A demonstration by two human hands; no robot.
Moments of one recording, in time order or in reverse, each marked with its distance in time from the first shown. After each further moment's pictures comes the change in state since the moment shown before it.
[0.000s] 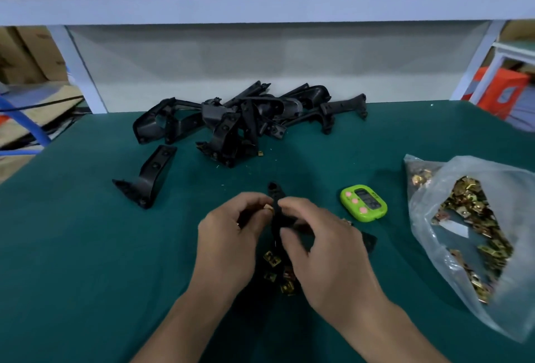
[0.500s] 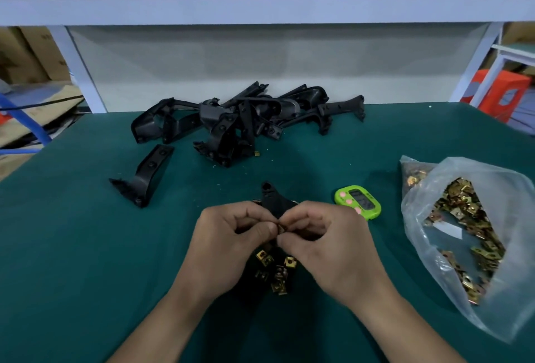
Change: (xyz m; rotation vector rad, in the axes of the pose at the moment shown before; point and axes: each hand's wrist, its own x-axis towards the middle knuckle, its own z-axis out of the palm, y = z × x) left_hand -0.003 0.003 -0.007 -0.203 -0.223 -0.005; right_hand 0.010 0.007 -0.020 0.367 -0.113 0.164
